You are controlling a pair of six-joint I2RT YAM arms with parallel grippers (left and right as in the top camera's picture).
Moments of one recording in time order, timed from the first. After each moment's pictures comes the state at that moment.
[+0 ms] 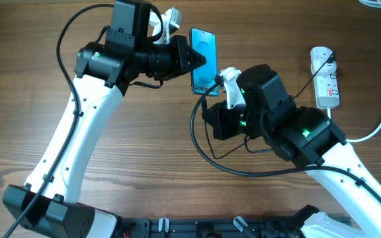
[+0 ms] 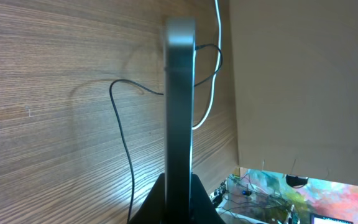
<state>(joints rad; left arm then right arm) -0.34 1.62 1.66 -0.86 0.70 -0.62 0.65 1.26 1.29 -0.85 -0.30 0.44</state>
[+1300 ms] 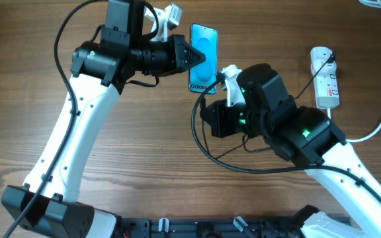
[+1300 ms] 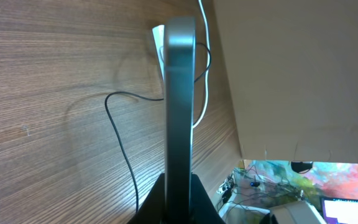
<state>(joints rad) -0.32 1.62 1.66 -0.84 0.76 -0.51 0.65 1.26 1.29 -0.82 -0.32 0.52</state>
